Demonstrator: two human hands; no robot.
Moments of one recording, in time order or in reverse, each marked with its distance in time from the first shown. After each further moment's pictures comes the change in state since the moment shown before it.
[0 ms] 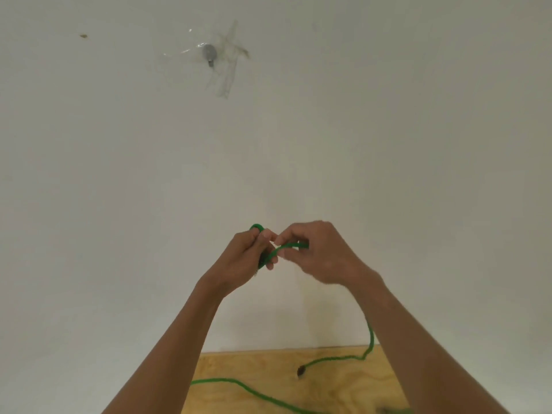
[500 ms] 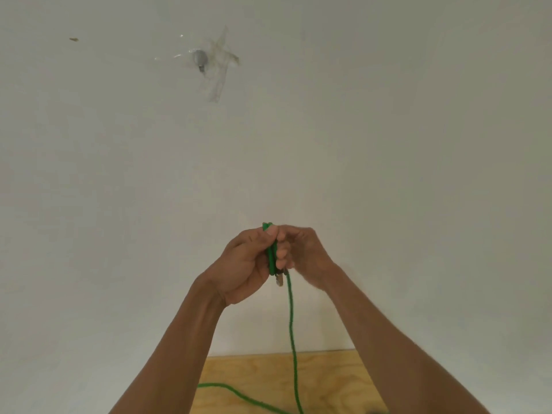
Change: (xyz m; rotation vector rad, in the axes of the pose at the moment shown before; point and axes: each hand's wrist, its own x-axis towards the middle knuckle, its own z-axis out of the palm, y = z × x) left_hand -0.007 0.033 0.021 -0.805 -0.305 0.016; right_hand 0.012 0.022 0.022 0.908 -0.042 0.113
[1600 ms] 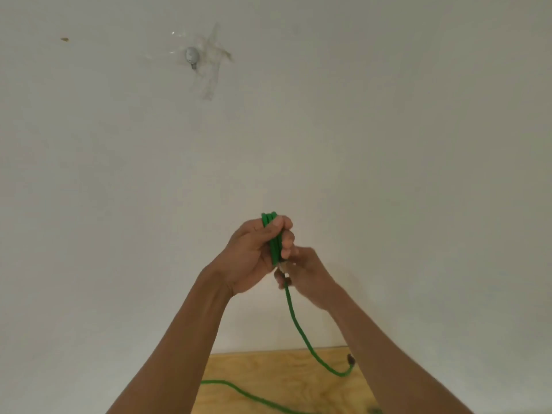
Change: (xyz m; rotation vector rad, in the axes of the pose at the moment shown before) left_hand 0.016 0.000 0.012 0.032 0.046 0.013; right_hand -0.024 0.029 -0.006 -0.080 0.048 0.071
